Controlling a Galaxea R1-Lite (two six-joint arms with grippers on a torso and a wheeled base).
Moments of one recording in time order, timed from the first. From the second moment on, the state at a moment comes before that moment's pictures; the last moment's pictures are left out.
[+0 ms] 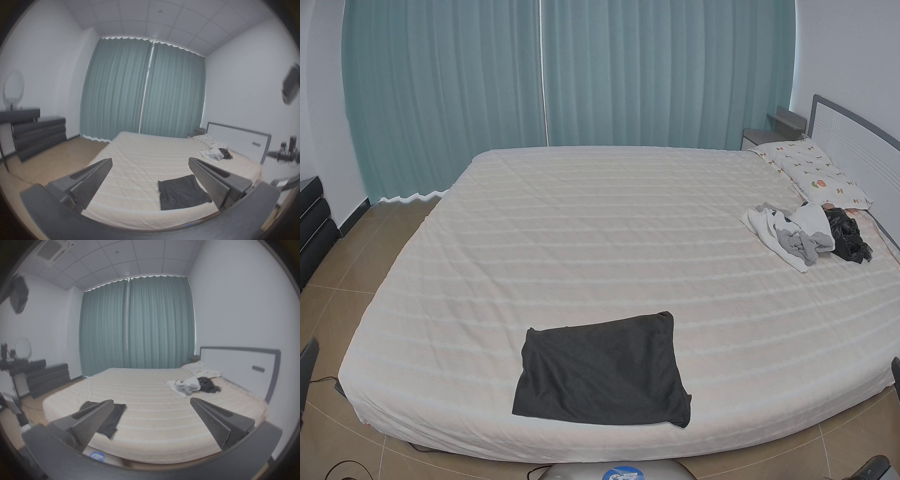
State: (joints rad) left arm -0.06 0.39 -0.48 0.08 -0.02 -0.13; right arm 0.13 0.31 -0.37 0.09 -0.07 0.01
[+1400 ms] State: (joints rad) left arm 0.03 0.04 -0.07 0.01 0.09 0.02; right arm 0.01 0.01 -0.03 0.02 -0.03 -0.09
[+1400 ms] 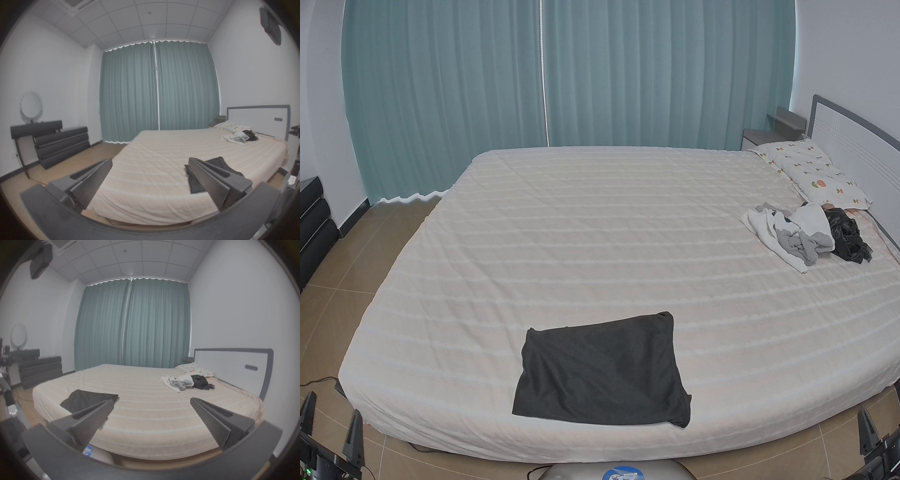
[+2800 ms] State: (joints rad) left arm 0.00 0.01 -0.02 0.00 0.03 0.00; right arm 0.01 0.01 -0.02 0.00 0.00 0.00
